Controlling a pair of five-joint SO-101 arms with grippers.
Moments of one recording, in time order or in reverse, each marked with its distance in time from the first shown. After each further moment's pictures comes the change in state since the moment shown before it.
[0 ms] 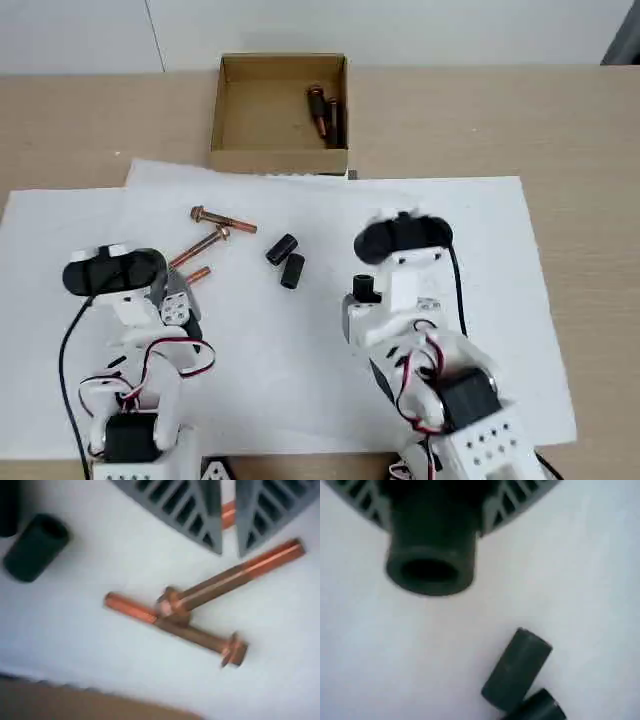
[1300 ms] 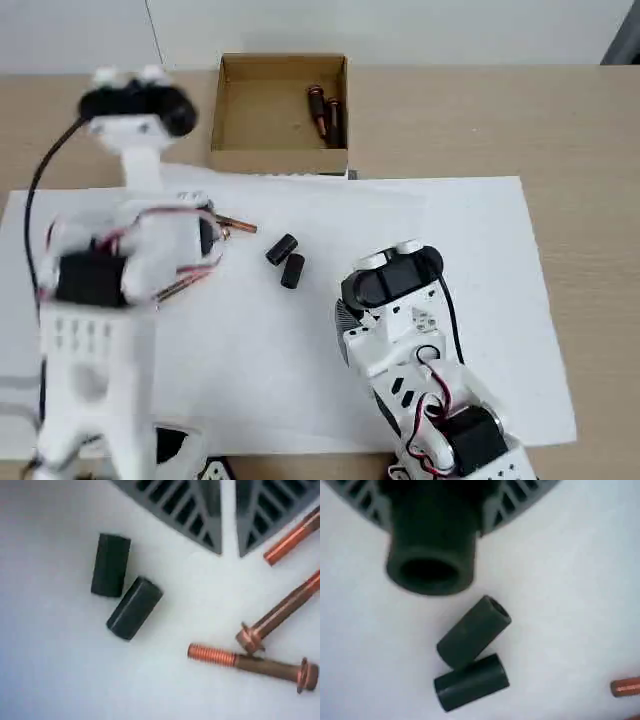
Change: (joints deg) left arm 7.6 76.0 -80.5 34.4 -5.5; right arm -3.4 -19.1 10.2 -2.0 8.0
